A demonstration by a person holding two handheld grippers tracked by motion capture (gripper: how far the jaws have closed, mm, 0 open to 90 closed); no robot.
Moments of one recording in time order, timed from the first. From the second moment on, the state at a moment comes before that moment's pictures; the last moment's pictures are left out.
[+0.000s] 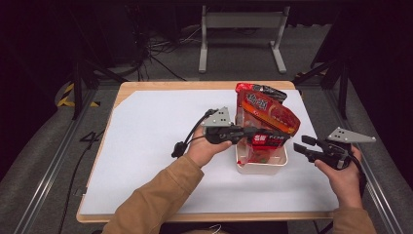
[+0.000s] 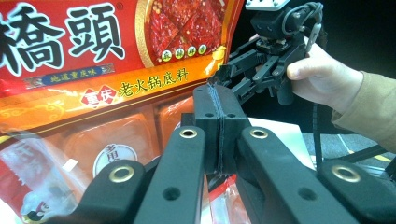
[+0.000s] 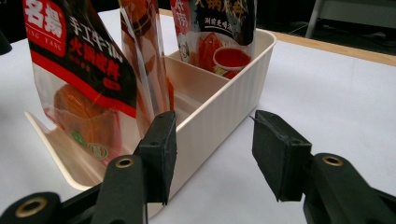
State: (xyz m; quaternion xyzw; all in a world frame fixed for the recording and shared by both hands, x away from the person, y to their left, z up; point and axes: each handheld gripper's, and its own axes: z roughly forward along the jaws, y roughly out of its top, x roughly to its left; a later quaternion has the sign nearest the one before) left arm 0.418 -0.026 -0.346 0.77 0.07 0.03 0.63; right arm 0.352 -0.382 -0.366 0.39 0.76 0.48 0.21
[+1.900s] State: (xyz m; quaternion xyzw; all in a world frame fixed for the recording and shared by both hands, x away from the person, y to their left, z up) left arm 0.395 0.036 -0.334 0.79 0.11 0.04 0.61; right arm 0.359 -0.385 -0.359 0.39 0.75 0.49 0.22
